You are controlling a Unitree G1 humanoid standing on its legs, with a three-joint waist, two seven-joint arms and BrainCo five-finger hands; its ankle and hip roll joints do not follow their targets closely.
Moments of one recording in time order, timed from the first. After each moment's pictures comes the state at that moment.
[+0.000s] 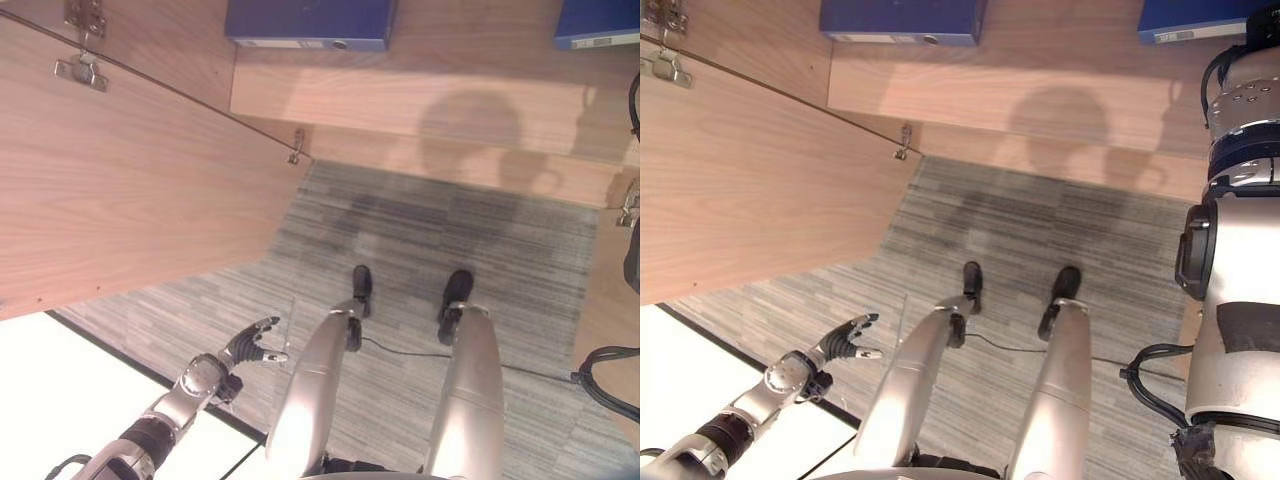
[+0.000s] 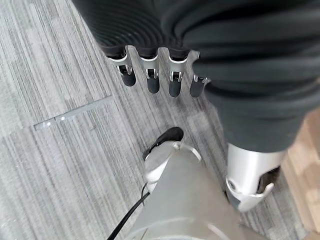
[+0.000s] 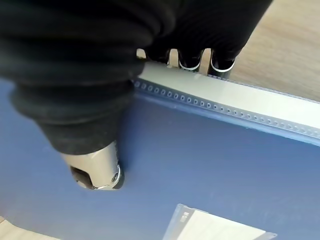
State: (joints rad) left arm -0.19 0.60 -0.59 0.66 -0.27 -0.22 -0.12; right arm -1.60 -0.81 0.16 1.41 1.36 -0.22 -0.34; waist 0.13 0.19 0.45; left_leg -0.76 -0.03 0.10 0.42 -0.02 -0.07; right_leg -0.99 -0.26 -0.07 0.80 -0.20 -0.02
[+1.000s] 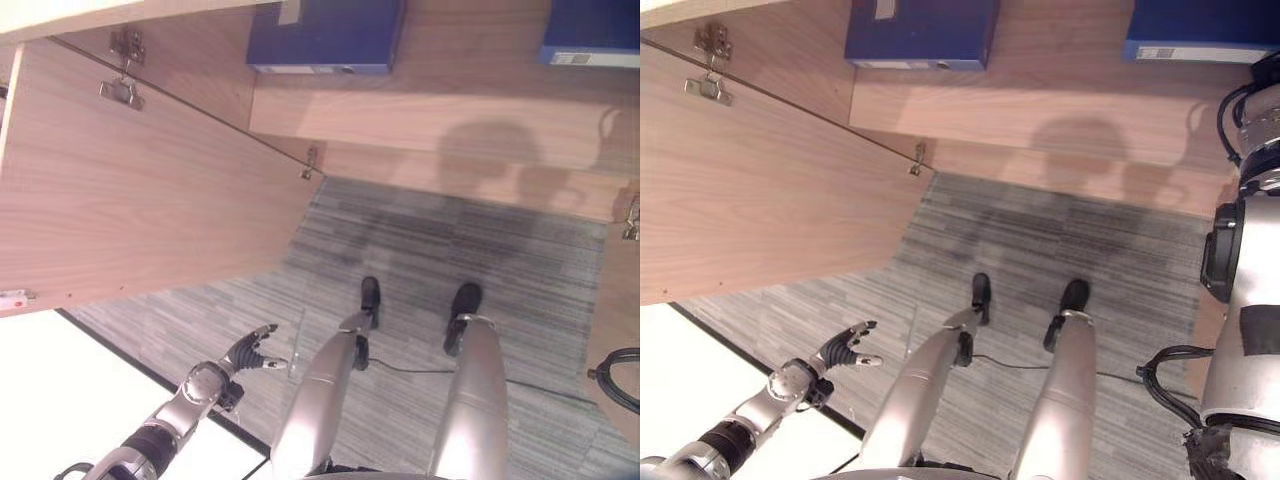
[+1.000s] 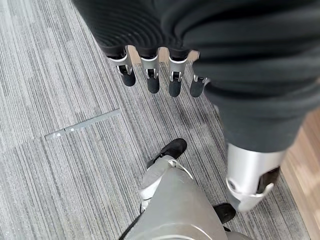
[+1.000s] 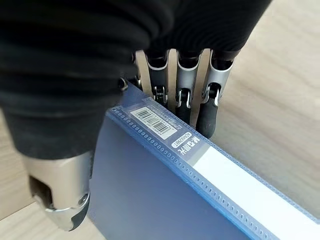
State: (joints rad) left arm -0.15 0.55 -0.60 0.67 -0.25 -0.20 -0.07; right arm -1.59 -0.85 0.19 1.57 1.22 -0.03 -0.40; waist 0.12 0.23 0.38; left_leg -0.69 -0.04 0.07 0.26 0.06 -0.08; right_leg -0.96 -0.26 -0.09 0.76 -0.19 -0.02
